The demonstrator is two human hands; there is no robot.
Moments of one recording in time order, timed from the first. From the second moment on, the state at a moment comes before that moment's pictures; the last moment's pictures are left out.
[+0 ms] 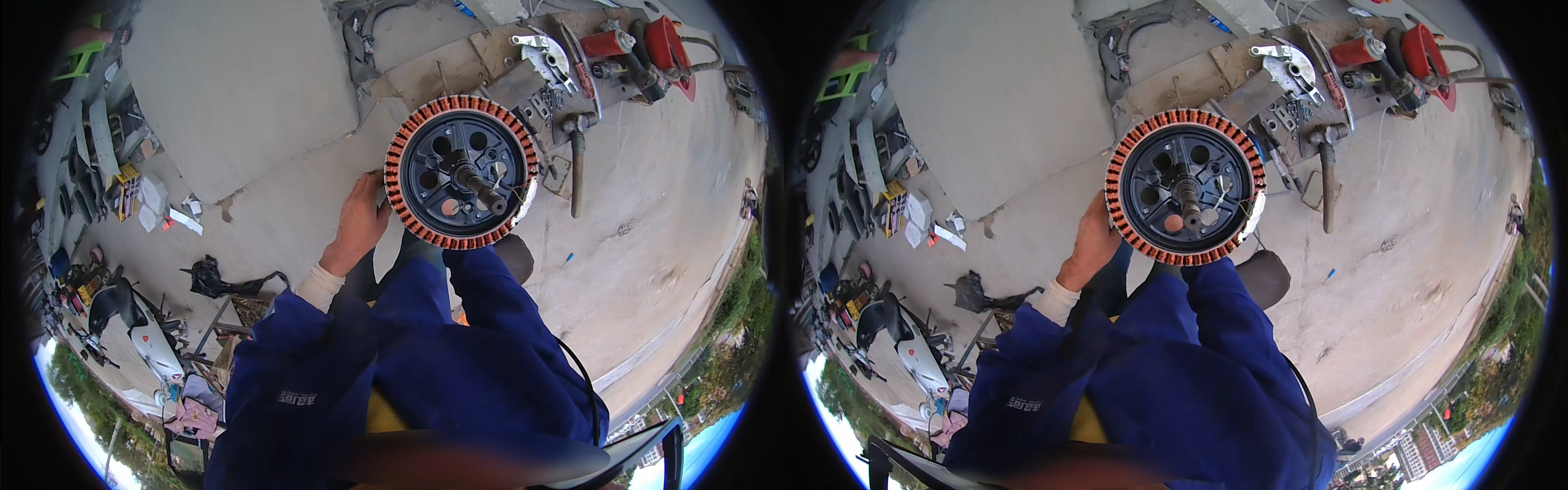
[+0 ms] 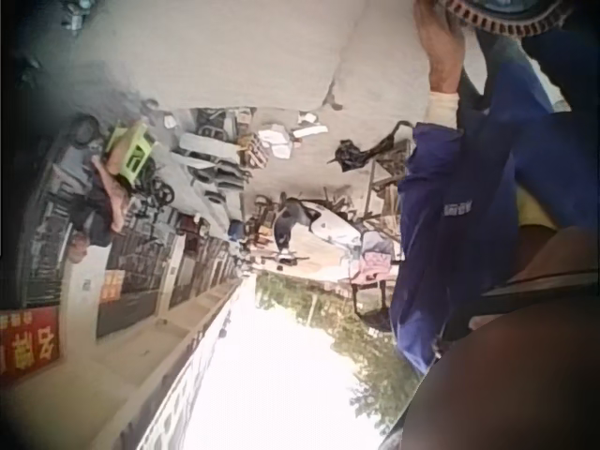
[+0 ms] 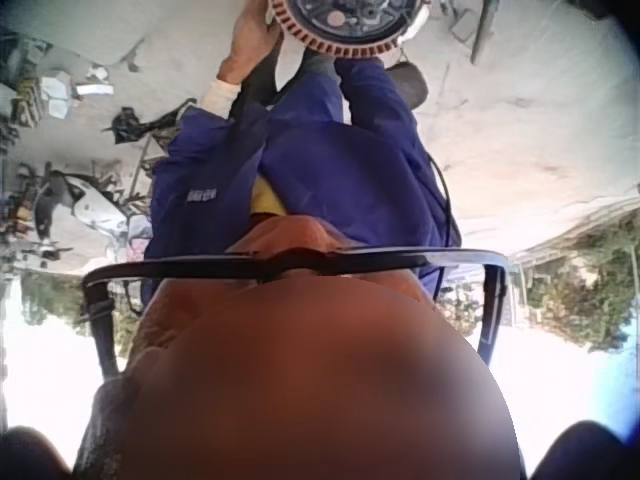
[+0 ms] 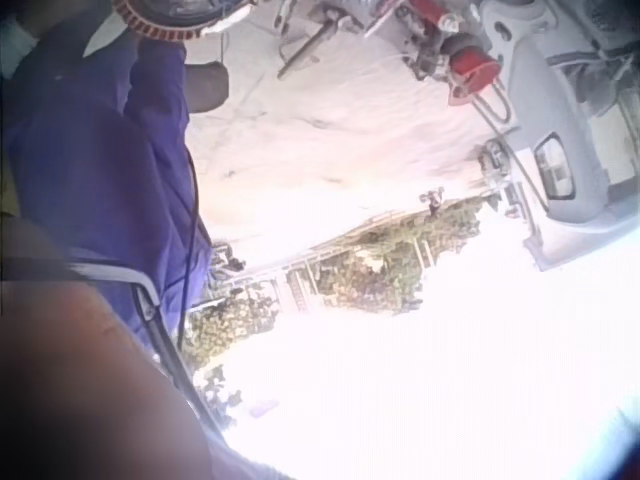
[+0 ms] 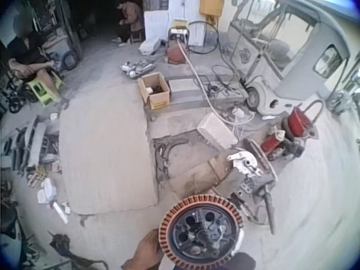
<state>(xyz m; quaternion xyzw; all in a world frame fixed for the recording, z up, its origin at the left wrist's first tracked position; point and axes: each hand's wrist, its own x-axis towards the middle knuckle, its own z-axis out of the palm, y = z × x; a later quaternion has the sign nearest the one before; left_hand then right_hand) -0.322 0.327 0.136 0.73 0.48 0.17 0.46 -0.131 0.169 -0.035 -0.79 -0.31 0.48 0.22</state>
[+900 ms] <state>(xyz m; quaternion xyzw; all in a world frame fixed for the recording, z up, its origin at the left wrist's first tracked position) -0.250 0.386 0.216 0.52 0.59 0.27 0.56 -0.144 0.016 -0.027 -0.87 -0.10 0.38 0.30</state>
